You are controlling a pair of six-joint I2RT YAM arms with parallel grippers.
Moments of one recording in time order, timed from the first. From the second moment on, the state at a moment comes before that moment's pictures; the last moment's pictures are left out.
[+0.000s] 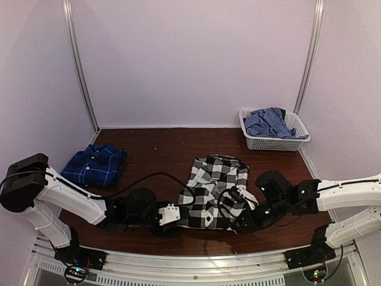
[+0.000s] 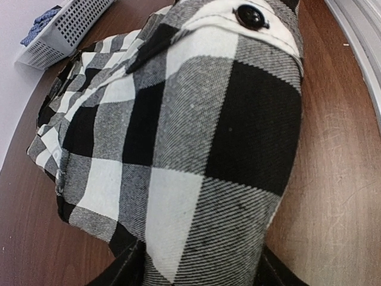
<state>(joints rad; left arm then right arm) -1.15 1.55 0.50 0.42 -0.02 0.44 0.98 1.15 0.56 -0.28 -0.39 0.48</state>
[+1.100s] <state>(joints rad) -1.19 1.51 0.79 -0.08 0.22 0.06 1.04 0.92 0.51 -0.44 -0.26 0.56</state>
